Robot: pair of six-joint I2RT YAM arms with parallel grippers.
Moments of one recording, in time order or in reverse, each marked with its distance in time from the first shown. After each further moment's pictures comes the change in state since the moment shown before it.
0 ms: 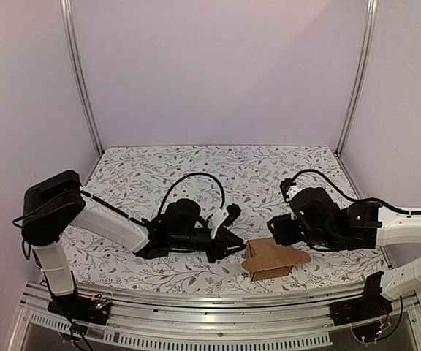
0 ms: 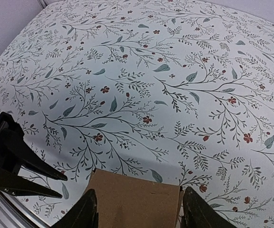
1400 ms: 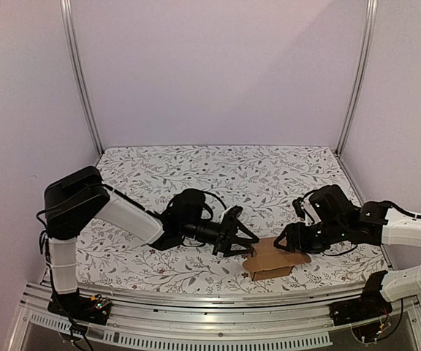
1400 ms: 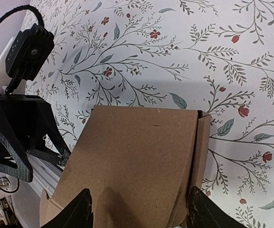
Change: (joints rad) left arm 0.073 0.144 0.158 0.117 0.430 -1.254; right arm -0.247 -0.116 -0.116 -0.113 -0.589 0.213
